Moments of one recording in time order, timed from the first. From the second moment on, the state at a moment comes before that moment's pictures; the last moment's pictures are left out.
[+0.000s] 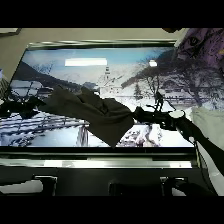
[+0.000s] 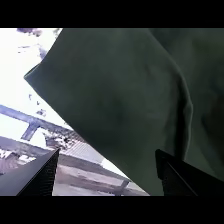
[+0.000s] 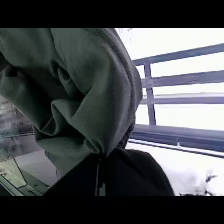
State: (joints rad) left arm 0.42 -1.50 1.12 0.98 -0.93 -1.51; right arm 0.12 -1.30 0.73 -0.33 0.78 1.12
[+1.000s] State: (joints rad) left arm 0.39 -1.64 1.12 0.91 -0.85 -1.49; right arm 0.12 -1.30 0.73 -0.34 0.79 1.15
